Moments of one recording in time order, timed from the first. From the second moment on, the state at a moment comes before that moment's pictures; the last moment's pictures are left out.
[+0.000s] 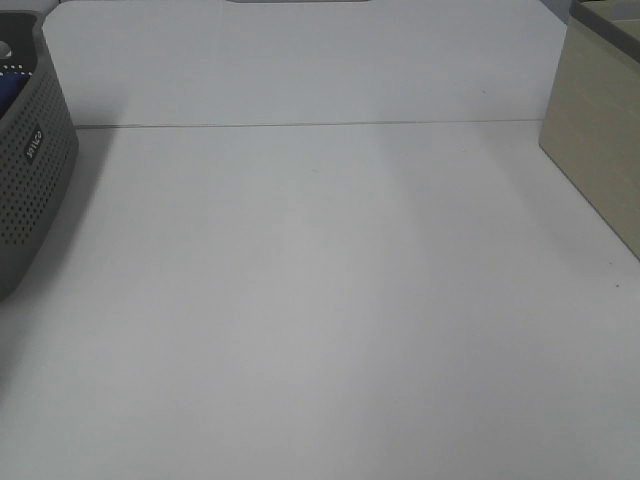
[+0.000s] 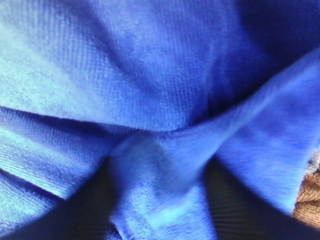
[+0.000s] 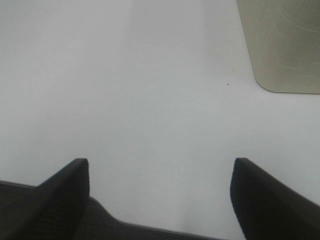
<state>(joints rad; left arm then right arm) 0.23 2.33 -1.98 0.14 0.95 1.23 -0.04 0.00 -0.46 0.21 1.12 -0.17</state>
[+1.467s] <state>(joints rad) 0.13 1.84 -1.98 0.12 1.16 1.13 -0.04 0.00 -0.46 0.21 1.12 -0.17</state>
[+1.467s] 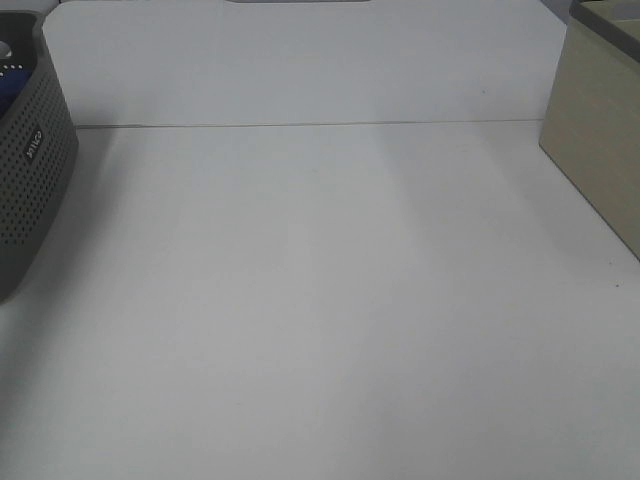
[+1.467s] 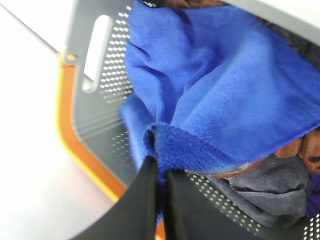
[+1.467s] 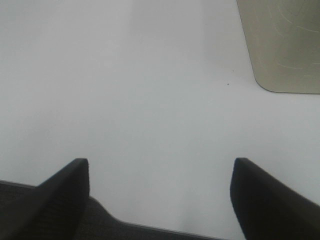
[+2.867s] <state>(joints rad) -0.44 1.48 -1.98 0.00 1.00 1.05 -0.04 0.27 -0.47 0.72 0.89 -0.64</state>
